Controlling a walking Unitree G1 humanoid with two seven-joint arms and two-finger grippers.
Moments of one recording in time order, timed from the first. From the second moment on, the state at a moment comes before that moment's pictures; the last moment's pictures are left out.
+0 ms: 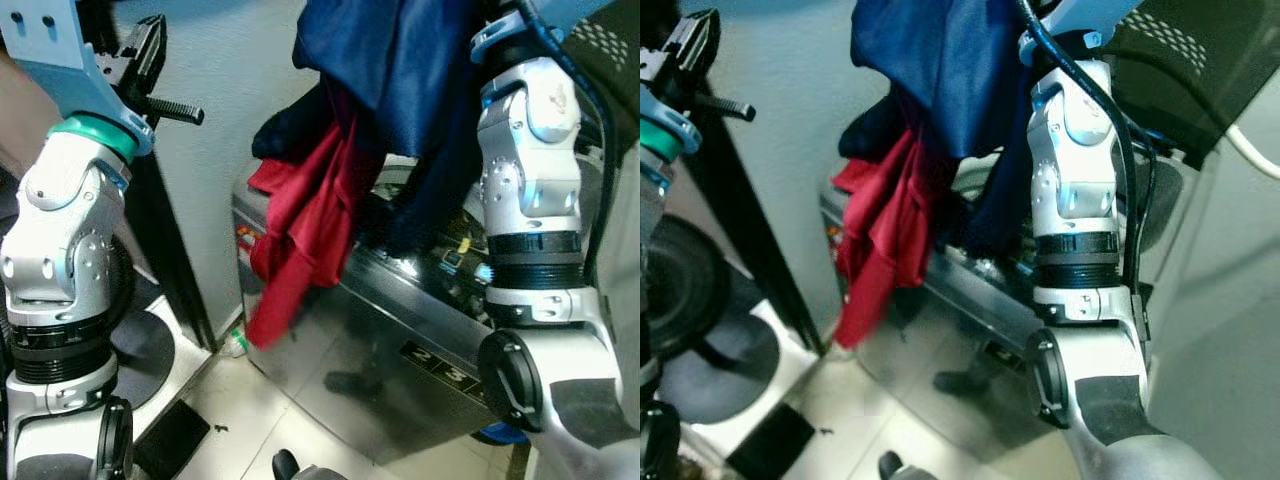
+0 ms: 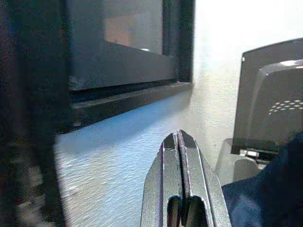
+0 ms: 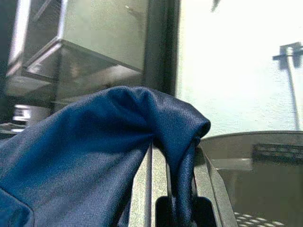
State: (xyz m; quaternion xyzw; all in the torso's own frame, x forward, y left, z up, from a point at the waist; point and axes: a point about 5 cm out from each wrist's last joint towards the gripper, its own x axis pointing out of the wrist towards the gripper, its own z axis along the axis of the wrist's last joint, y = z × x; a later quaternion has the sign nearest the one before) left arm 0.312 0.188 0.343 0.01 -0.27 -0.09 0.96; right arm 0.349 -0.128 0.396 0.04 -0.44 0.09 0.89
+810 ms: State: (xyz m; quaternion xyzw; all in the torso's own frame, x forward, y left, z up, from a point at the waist) left arm 0.313 0.186 0.342 0.01 -0.27 -0.09 0.96; right arm 0.352 -0.133 0.394 0.05 -0.43 0.07 0.90
